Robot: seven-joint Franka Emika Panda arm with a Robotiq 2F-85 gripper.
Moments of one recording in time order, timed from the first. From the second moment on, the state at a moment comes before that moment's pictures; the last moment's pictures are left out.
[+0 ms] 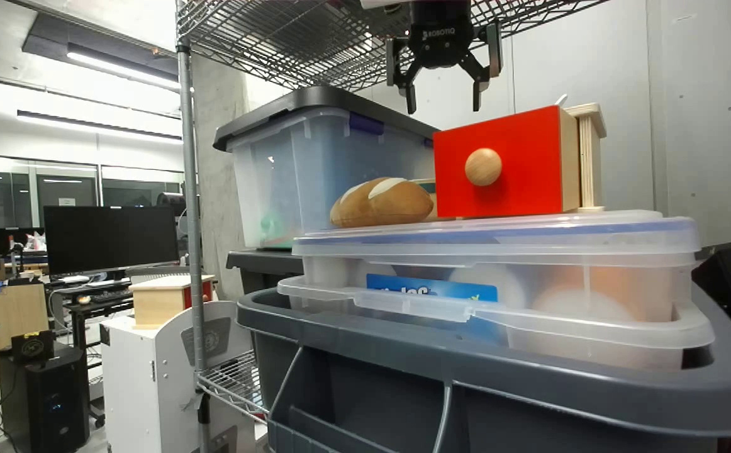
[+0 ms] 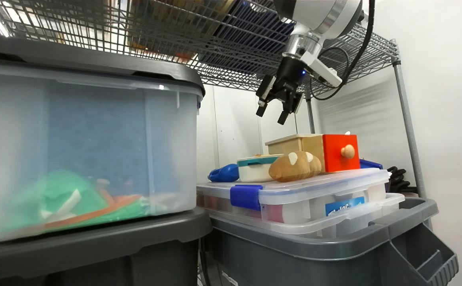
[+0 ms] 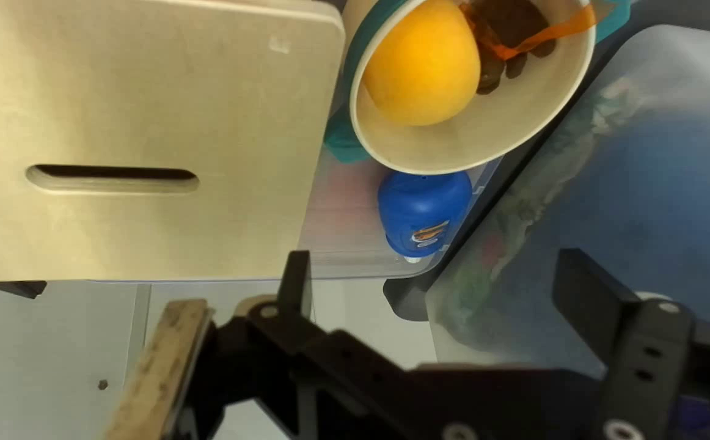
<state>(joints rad) -0.08 0.14 -0.02 -1.71 0.43 2.33 -0.55</state>
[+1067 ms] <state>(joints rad) -0.10 0.01 -0.05 -1.86 0.44 2.29 -0.56</state>
